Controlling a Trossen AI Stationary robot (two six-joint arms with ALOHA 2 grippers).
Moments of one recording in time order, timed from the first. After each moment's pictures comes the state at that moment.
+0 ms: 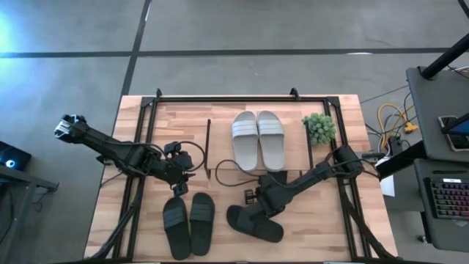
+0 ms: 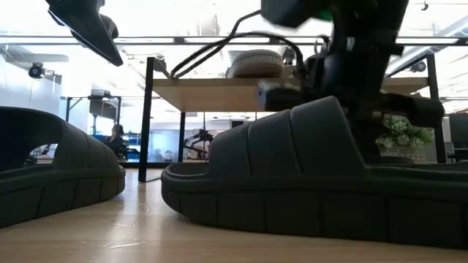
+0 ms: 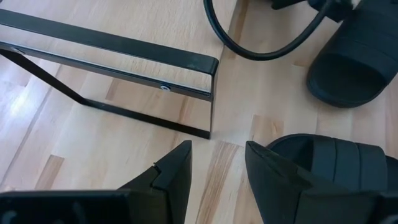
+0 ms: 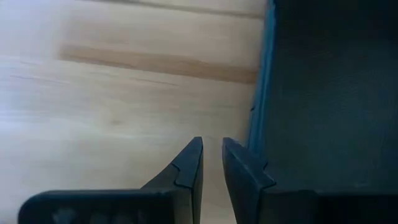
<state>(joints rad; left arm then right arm) -0.39 1.09 0.95 -0.83 -0.39 -0.55 0.45 2.10 1.46 -1.00 0.44 1.89</state>
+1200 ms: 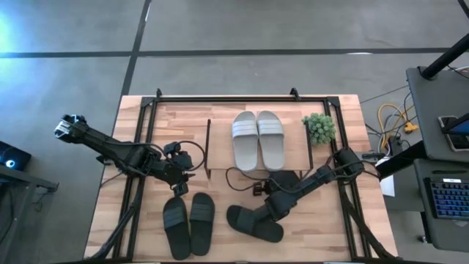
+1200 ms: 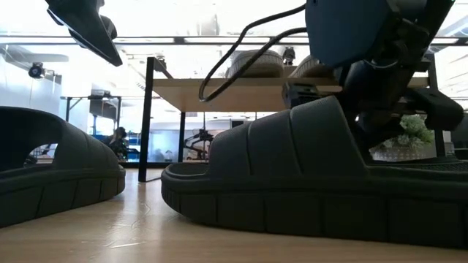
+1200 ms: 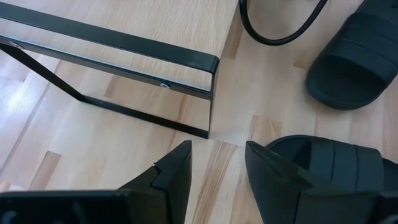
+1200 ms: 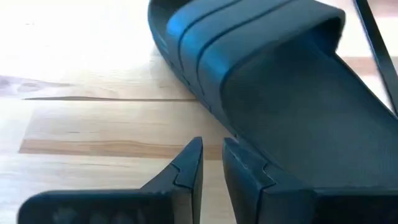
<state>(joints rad) -0.39 1.09 0.95 -0.83 -0.39 -0.57 0.49 2.10 1.39 -1.17 0.68 2.16</state>
